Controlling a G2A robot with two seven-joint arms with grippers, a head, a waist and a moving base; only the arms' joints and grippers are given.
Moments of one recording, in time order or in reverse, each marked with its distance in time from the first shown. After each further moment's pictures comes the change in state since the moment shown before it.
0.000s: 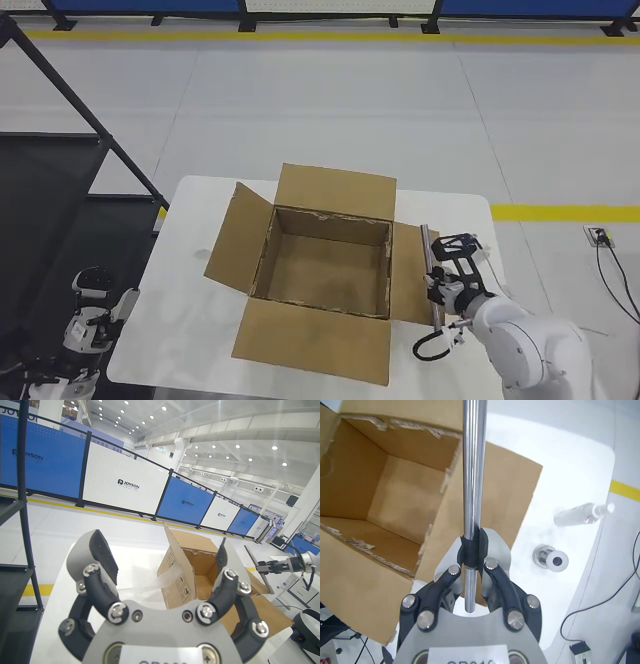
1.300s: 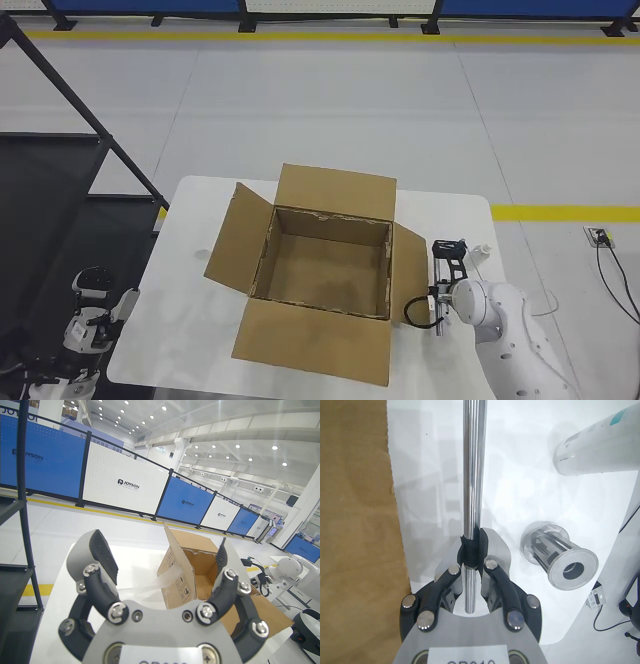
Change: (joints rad) left arm 0.000 0.000 0.000 0.000 0.000 0.000 0.000; right arm 0.241 -0.009 -0.091 0.570 -0.036 0.154 -0.031
